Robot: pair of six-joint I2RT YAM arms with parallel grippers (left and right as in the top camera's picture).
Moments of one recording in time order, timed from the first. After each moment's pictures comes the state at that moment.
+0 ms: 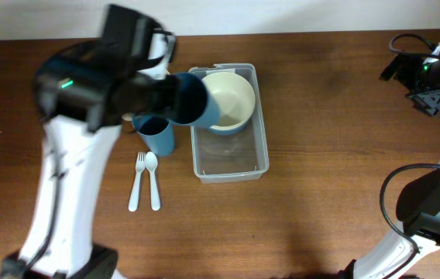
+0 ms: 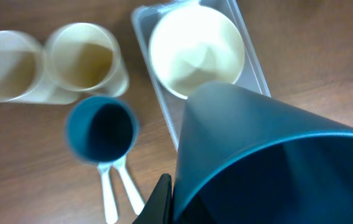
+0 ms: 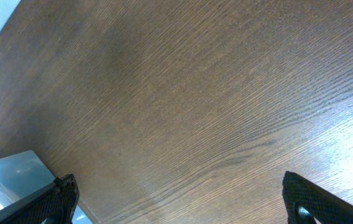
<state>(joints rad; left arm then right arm) -0.40 1.78 2.28 -1.55 0.03 -0.14 -0.38 1.99 2.04 -1.28 -0.17 0.36</state>
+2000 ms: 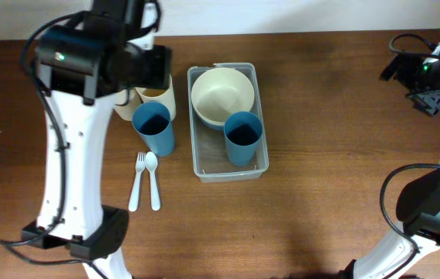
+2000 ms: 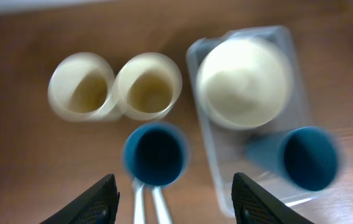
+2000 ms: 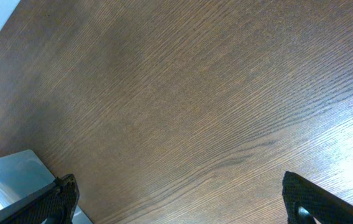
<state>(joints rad) -0.27 1.96 2.63 -1.69 -0.06 -0.13 -0.38 1.99 2.04 -1.28 -0.17 0.36</state>
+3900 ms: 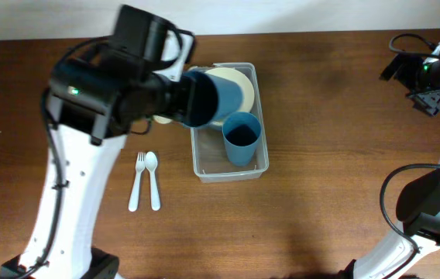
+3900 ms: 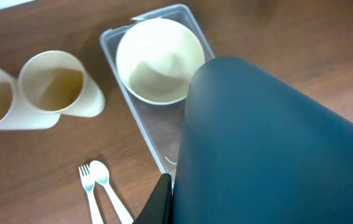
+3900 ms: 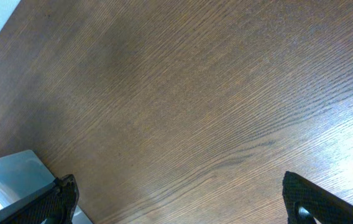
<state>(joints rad) -0.46 1.73 2.31 -1.54 0.06 -0.11 -0.38 1.99 2.04 -1.28 -0.17 0.36</state>
